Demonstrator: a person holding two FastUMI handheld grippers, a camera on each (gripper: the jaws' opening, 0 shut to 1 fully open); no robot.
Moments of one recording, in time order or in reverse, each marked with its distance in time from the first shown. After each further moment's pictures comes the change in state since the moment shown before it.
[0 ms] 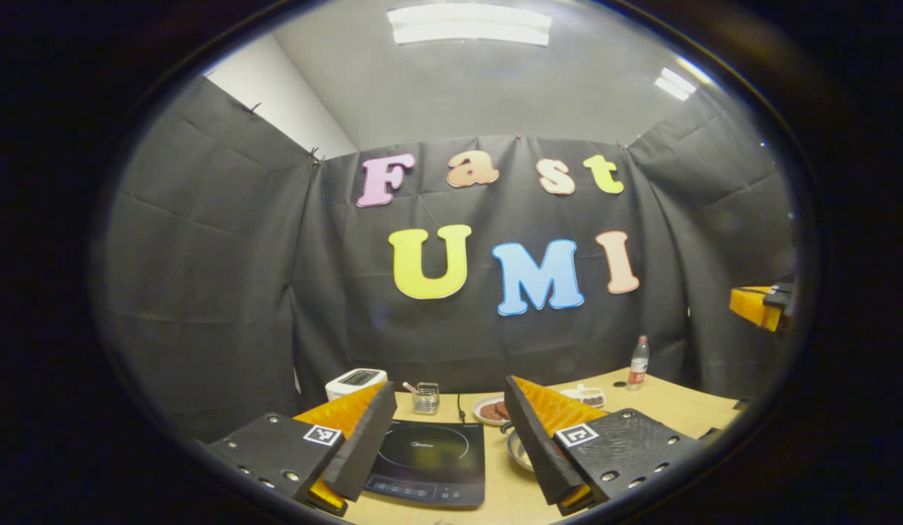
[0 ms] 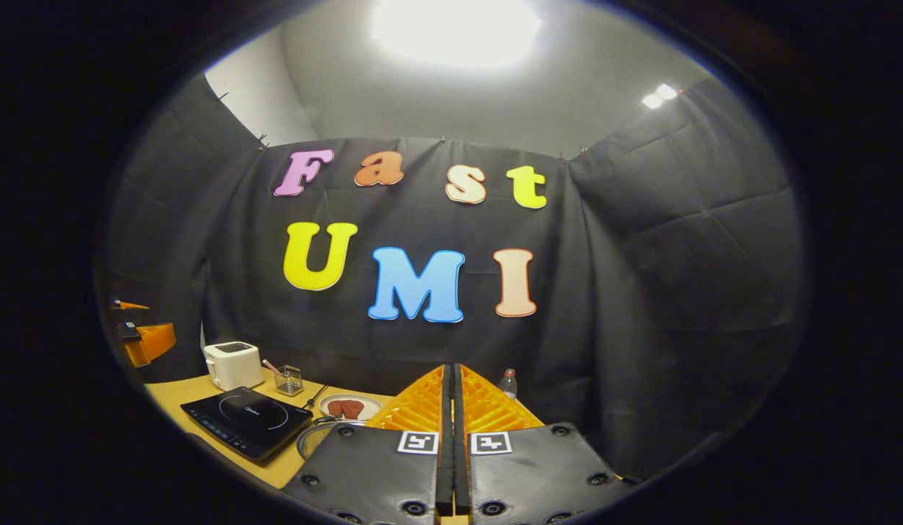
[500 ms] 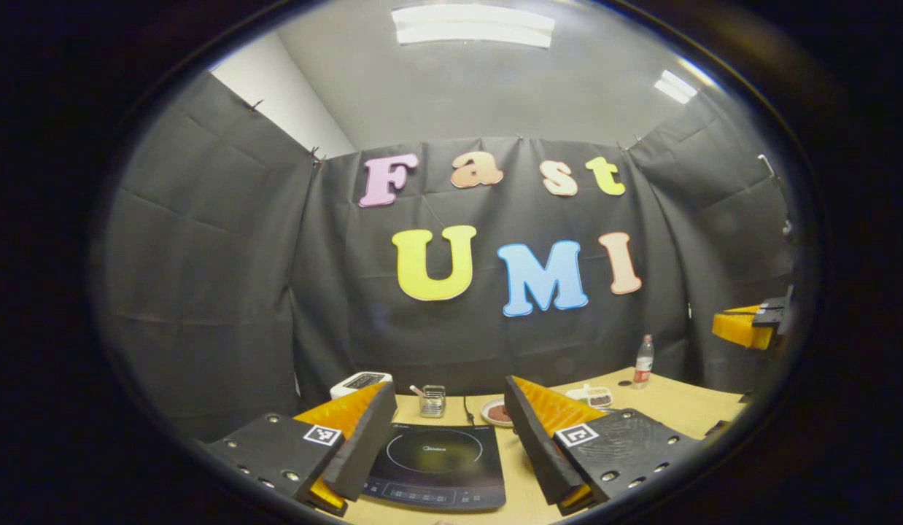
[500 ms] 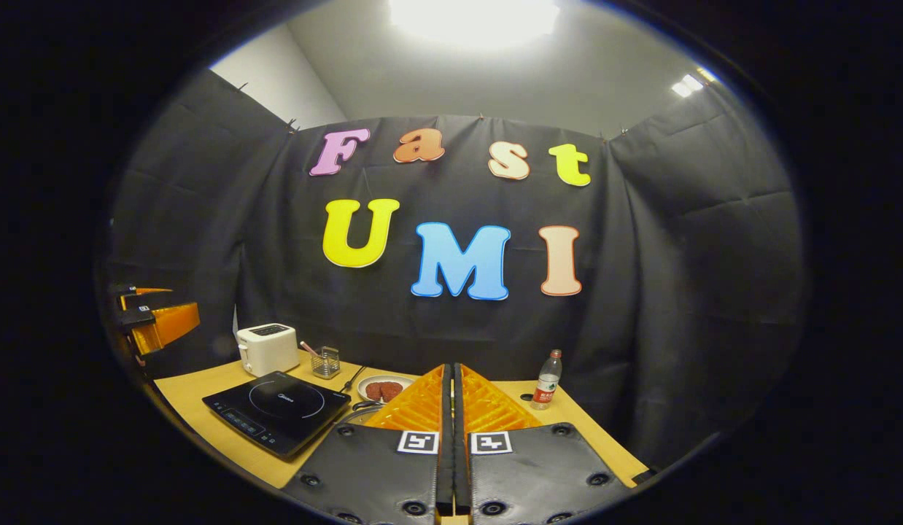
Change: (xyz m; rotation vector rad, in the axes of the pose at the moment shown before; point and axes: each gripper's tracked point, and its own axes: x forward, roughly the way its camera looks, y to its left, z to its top) left arm 0.010 0.041 -0.005 0.003 -0.018 -0.017; right arm 0.010 0.064 -0.026 -0.021 0.090 0.131
